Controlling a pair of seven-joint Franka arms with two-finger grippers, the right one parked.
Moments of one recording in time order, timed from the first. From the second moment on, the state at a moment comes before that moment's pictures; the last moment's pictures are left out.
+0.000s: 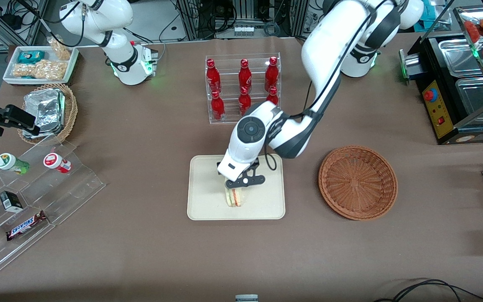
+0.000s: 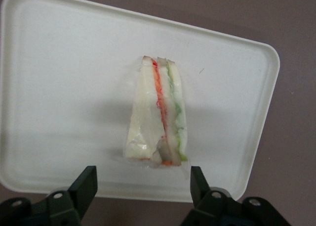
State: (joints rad) arm -0.64 0.76 -0.15 -1.23 -0.02 2.09 -0.91
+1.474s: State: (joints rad) arm -0.13 0.06 -0.07 -1.70 0.07 1.60 -0.43
